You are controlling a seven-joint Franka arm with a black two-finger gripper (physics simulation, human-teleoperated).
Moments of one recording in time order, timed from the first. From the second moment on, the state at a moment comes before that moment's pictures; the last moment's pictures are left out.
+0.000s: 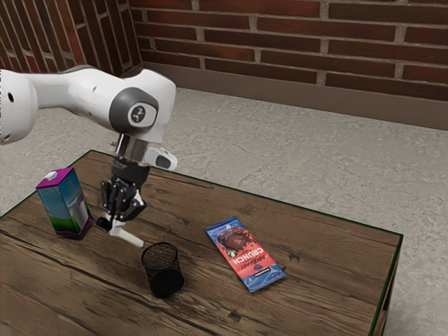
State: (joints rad) arm -0.50 0.10 0.40 -1.93 0.07 1.40 0.14
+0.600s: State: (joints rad) arm -0.52 0.22 0.38 -1.89 0.01 1.41 0.10
